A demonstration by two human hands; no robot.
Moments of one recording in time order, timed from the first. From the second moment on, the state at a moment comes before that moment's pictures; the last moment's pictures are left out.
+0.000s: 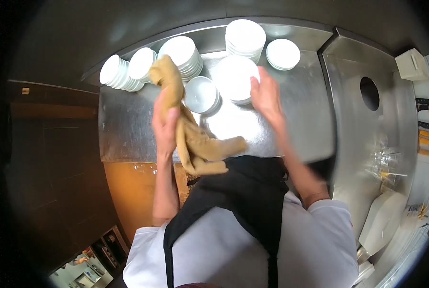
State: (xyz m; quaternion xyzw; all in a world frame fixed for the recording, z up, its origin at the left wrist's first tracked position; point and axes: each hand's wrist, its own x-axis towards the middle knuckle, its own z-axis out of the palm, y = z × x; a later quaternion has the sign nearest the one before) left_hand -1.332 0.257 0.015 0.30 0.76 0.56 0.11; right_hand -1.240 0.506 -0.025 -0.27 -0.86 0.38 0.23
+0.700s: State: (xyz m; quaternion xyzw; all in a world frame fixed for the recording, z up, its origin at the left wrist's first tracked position) left_hand -1.373 0.286 0.004 0.50 0.83 0.07 0.23; right_hand -1.266 0.493 -0.049 -0.33 -0.83 0.39 0.24
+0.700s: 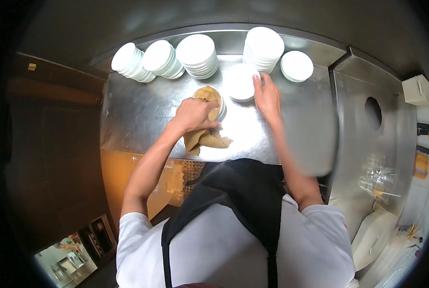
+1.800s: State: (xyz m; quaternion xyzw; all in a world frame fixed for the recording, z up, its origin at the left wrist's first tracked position) left_hand -1.313 0.245 0.016 -0.08 0.35 0.87 0.33; right_hand -1.254 0.378 -0.007 -0.13 -0.82 0.54 0.15
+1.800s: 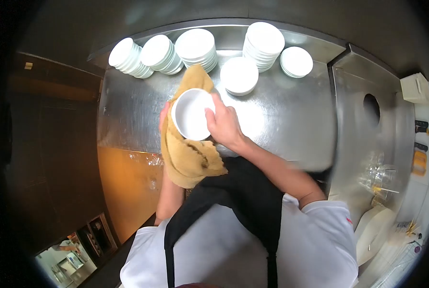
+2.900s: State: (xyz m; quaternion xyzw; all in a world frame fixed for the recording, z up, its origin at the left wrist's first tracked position) left_hand -1.403 0.218 0.092 0.32 0.80 0.29 0.43; right_hand -1.257 0.418 -0.060 -0.21 -0.86 0.47 0.05
